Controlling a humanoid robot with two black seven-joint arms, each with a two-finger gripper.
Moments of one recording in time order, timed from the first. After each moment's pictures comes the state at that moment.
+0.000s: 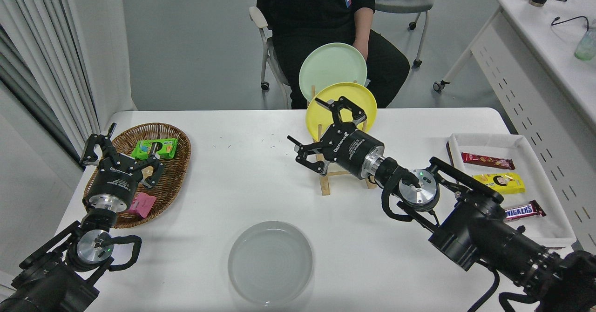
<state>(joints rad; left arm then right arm) -0.41 0.35 -1.02 -0.69 0.04 -0.47 -0.51 0.82 -0.14 0.65 0.90 0.25 0.18 -0.03</state>
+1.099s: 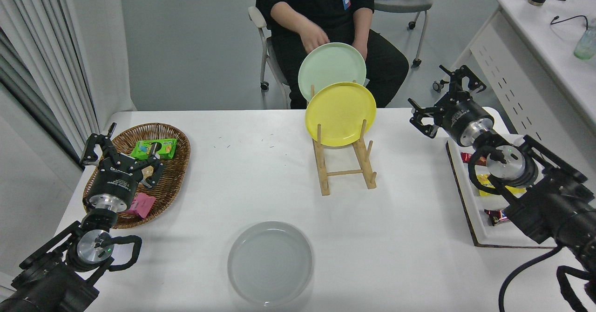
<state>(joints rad) -0.41 0.35 -1.02 -0.69 0.04 -0.47 -0.51 0.82 -0.30 0.76 0.56 0.10 0.23 0.11</state>
